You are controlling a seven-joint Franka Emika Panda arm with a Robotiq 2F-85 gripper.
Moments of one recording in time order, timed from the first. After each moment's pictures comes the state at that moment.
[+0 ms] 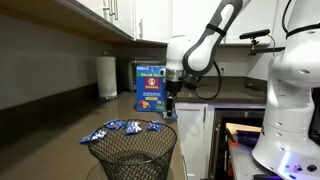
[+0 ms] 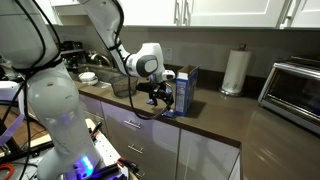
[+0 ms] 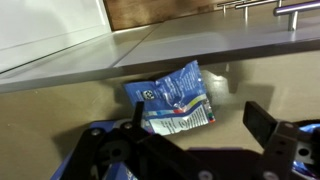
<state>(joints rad) -0.08 -0.13 -0.06 -2.76 -0.30 2.76 0.01</state>
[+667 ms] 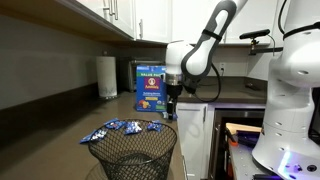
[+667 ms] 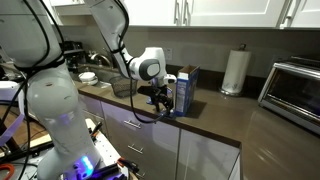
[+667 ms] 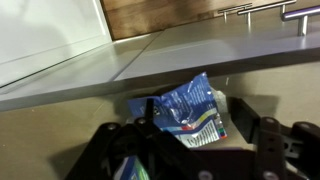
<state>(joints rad) -0.10 -0.06 -0.06 -2.74 -0.31 2.76 0.03</state>
